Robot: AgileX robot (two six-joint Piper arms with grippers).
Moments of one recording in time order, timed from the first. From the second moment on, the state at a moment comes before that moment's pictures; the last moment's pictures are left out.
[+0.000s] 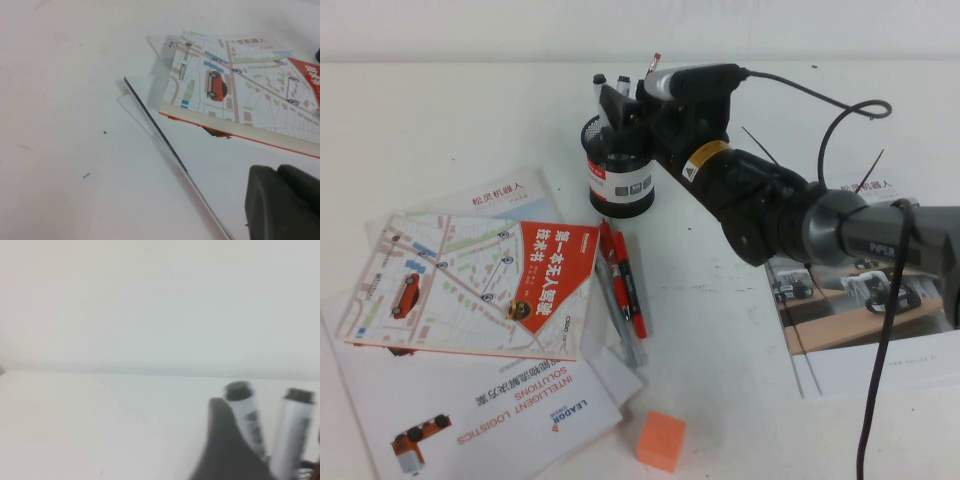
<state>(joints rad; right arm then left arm) 0.56 2.22 -1.52 -0.10 -0.67 0.35 -0.03 -0.01 0.02 -0.06 0.39 -0.13</state>
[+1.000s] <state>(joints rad) 0.55 1.19 -0.73 -0.21 -0.35 0.30 -0.03 -0.01 0.02 -0.06 0.39 -0.13</state>
